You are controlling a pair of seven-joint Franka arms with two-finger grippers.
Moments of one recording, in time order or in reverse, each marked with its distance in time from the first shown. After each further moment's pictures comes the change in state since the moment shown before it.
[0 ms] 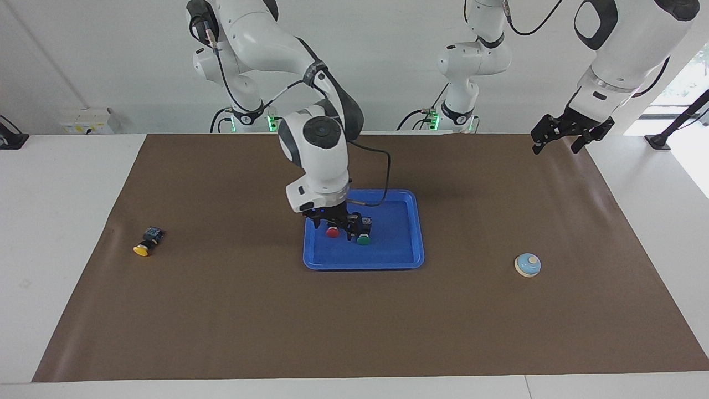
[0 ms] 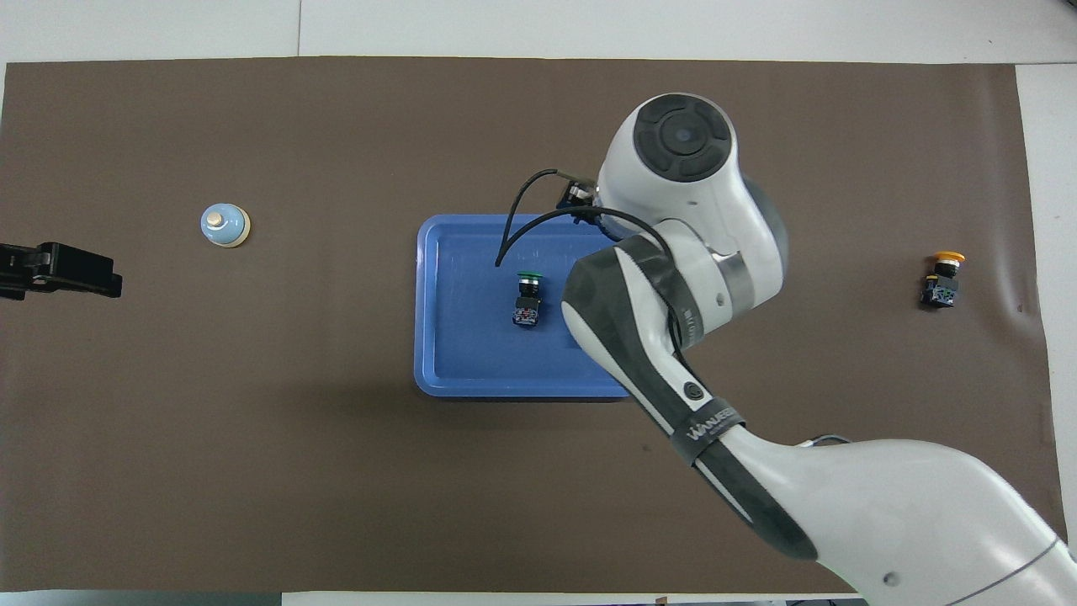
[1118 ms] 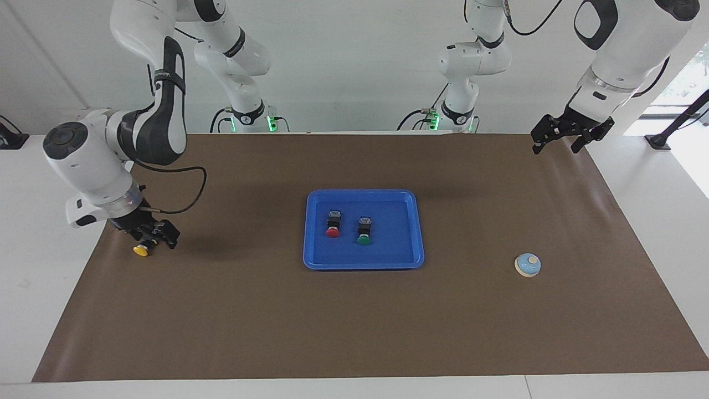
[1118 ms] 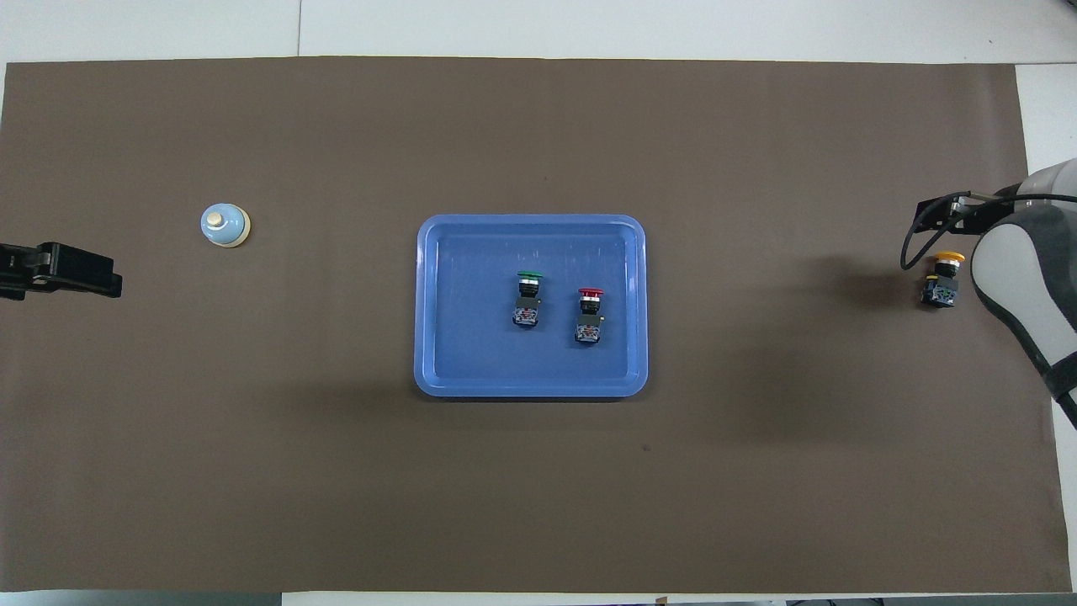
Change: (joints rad) left arm 0.000 0.000 0.000 0.000 0.000 0.000 0.000; right arm -0.666 -0.160 -0.001 -0.393 -0.002 0.264 -0.817
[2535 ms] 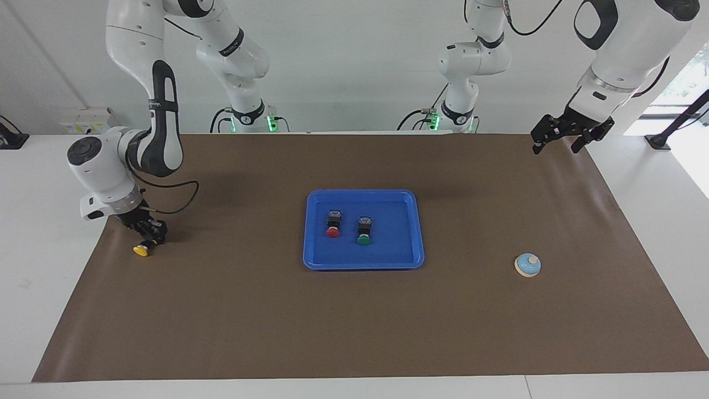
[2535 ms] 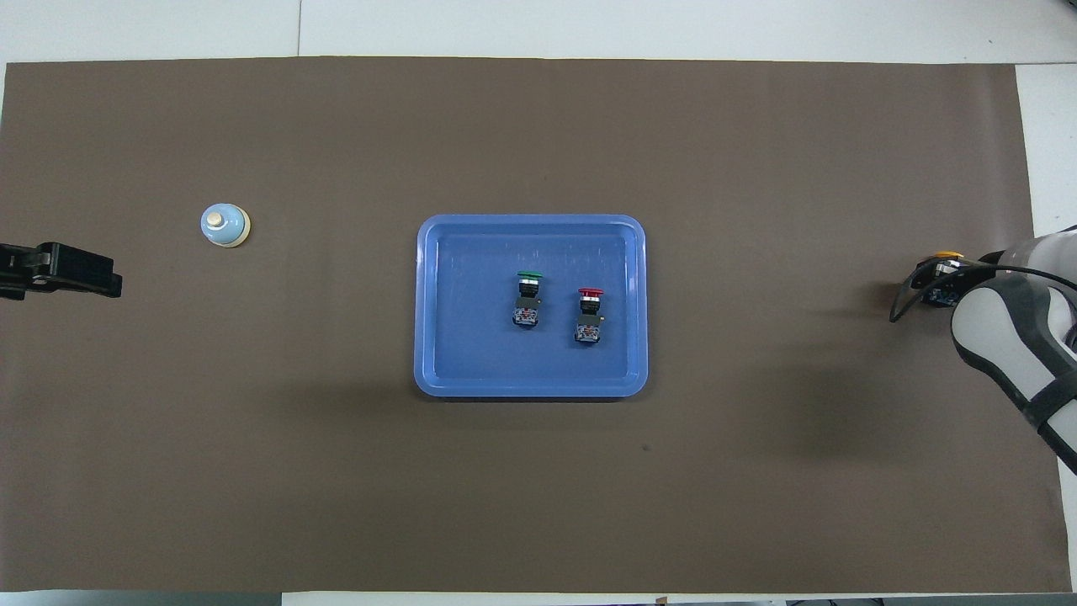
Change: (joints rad) left arm 0.000 0.000 0.000 0.000 0.000 0.000 0.000; right arm -0.081 0.006 0.003 -0.208 -0.001 0.183 -0.060
